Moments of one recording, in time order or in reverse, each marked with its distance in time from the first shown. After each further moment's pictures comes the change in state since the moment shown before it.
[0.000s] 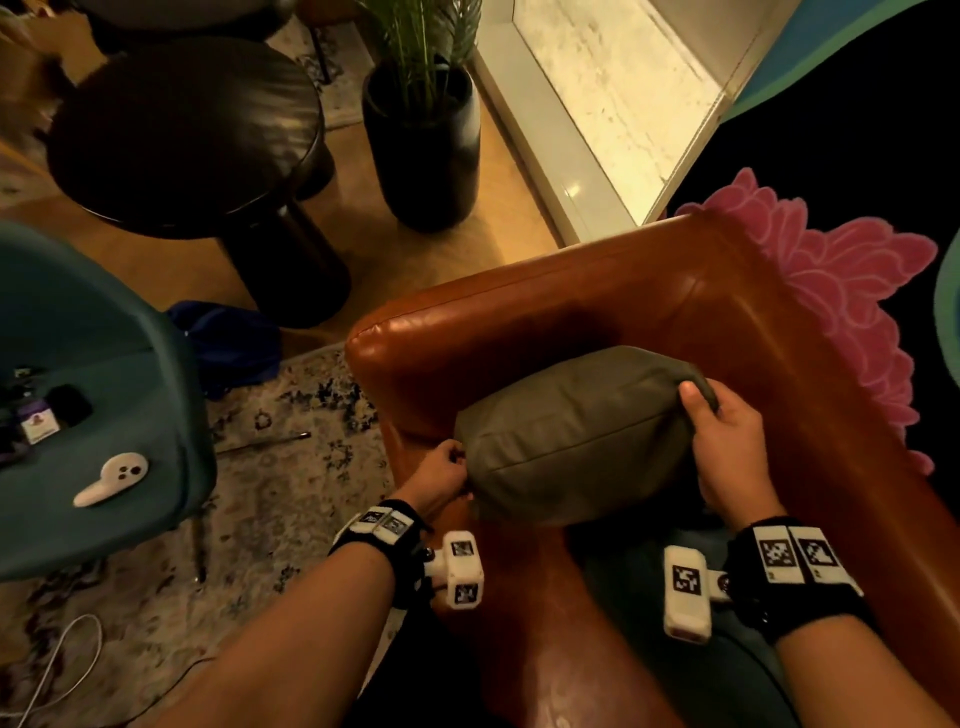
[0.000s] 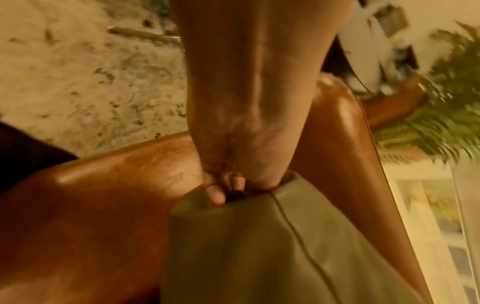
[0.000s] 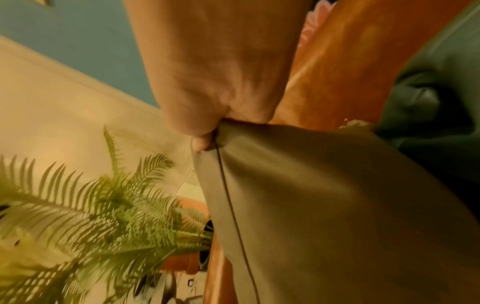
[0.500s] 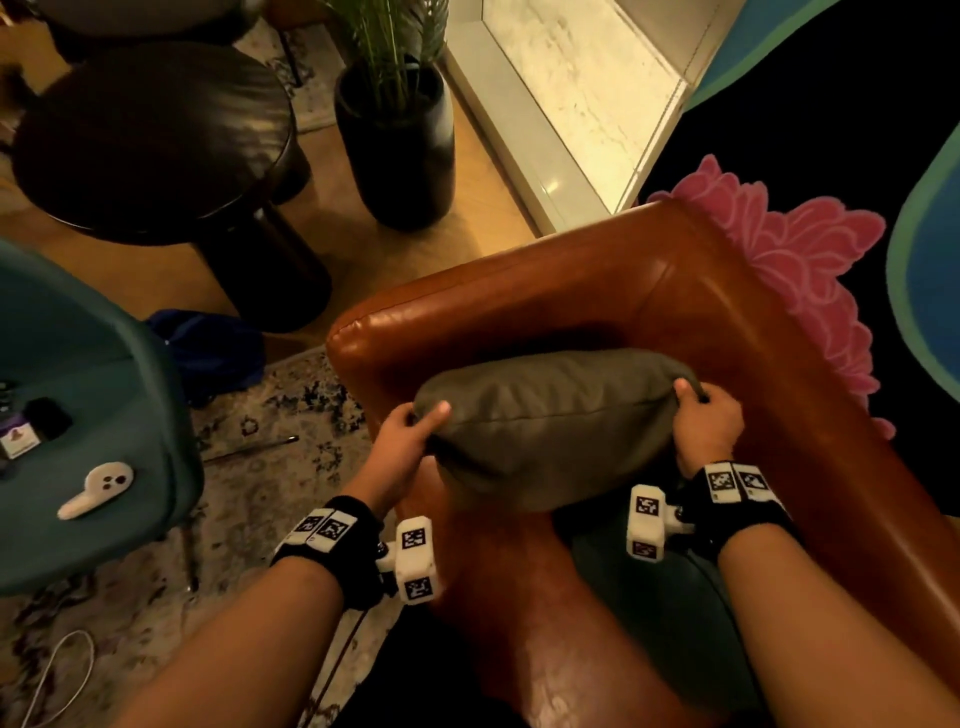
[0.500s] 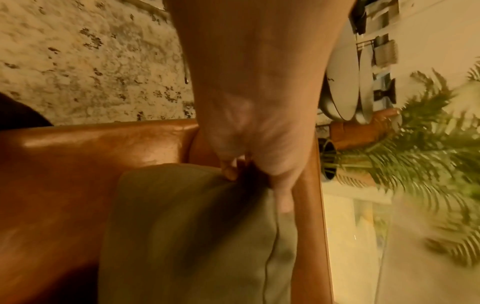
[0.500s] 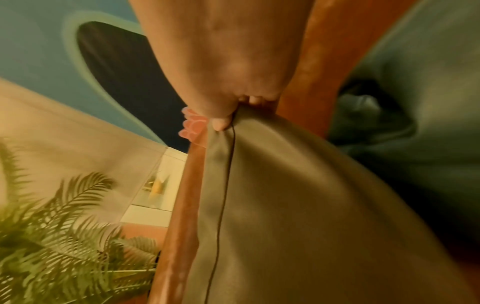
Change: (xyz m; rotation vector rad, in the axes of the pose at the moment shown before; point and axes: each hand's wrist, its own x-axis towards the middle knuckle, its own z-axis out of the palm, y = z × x) left_hand -0.030 0.027 -0.028 -0.268 0.064 0.234; right_hand 0.029 0.042 -0.013 -0.374 0.315 0.137
